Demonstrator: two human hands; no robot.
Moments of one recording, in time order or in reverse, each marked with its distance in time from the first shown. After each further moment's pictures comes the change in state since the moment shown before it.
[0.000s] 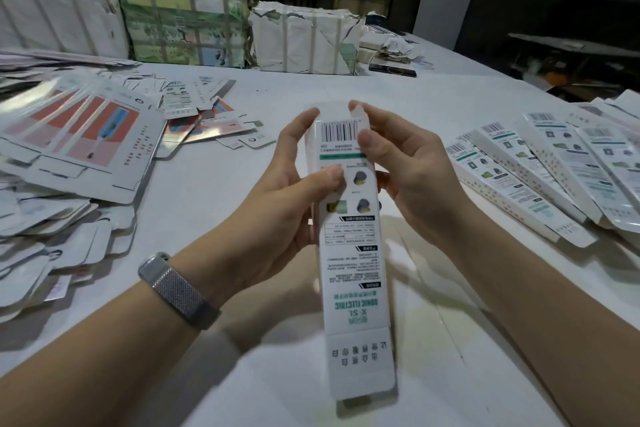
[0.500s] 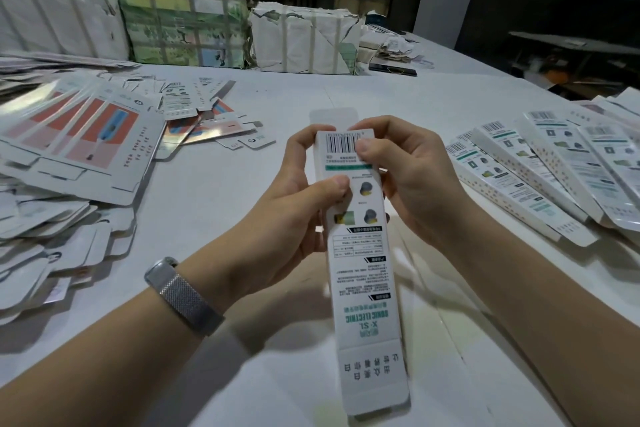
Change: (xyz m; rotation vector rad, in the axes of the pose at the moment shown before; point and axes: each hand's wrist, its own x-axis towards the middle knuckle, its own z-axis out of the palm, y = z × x) left_hand -0.002 -0.002 0.006 0.074 -0.008 -0.039; right_hand 0.000 0.001 0.001 0.006 0.020 0.033
